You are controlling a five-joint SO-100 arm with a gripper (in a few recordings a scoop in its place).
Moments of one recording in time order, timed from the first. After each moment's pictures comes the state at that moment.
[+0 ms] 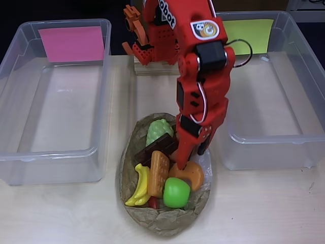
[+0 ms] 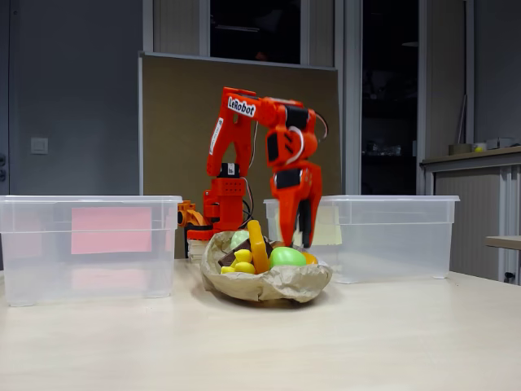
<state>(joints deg) -23.2 67.2 89.7 59.6 57.3</state>
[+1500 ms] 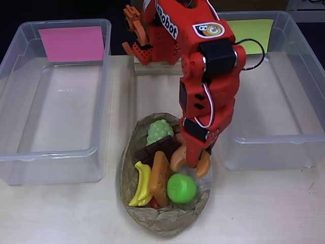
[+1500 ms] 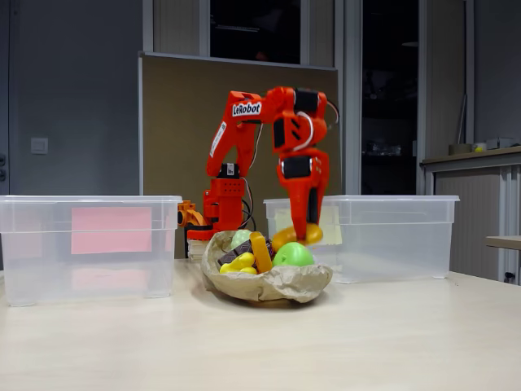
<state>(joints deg) -18.2 58.8 58.1 84.2 51.7</state>
